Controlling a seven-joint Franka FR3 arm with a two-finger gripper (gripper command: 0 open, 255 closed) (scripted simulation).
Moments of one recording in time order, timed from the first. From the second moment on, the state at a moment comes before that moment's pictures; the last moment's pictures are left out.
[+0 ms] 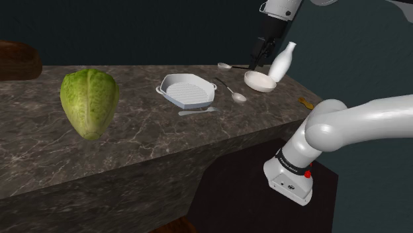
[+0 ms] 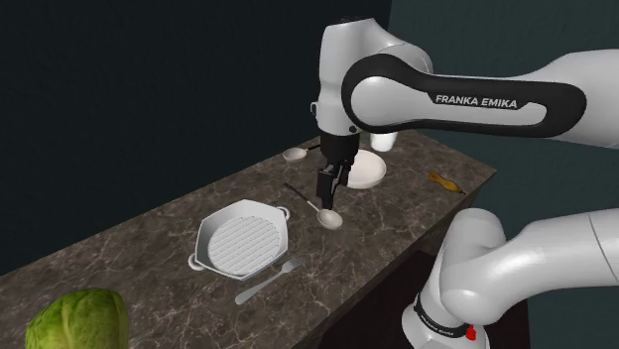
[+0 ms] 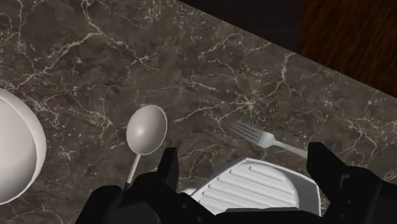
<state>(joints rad) 0.00 -0.79 -0.01 -2.45 0.09 1.61 -0.05</state>
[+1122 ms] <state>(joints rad) -0.02 -0.61 -0.34 -2.49 -0.21 1.86 -0.66</state>
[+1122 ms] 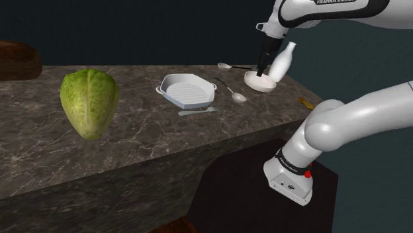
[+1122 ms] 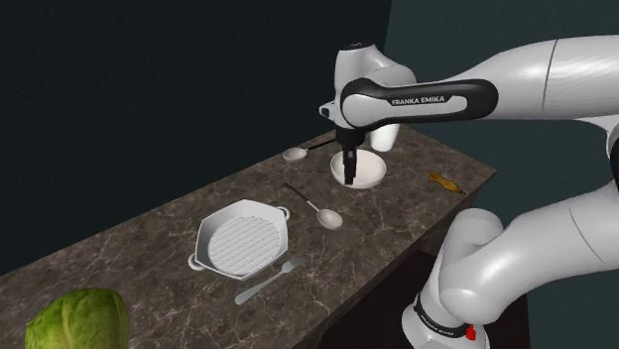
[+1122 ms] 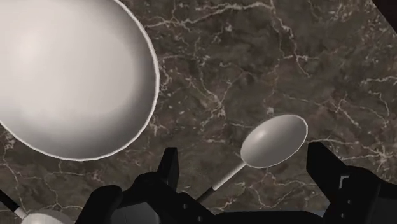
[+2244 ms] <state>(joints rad) 0.04 0.03 -0.66 -2.11 -0.07 2.18 -1.44</state>
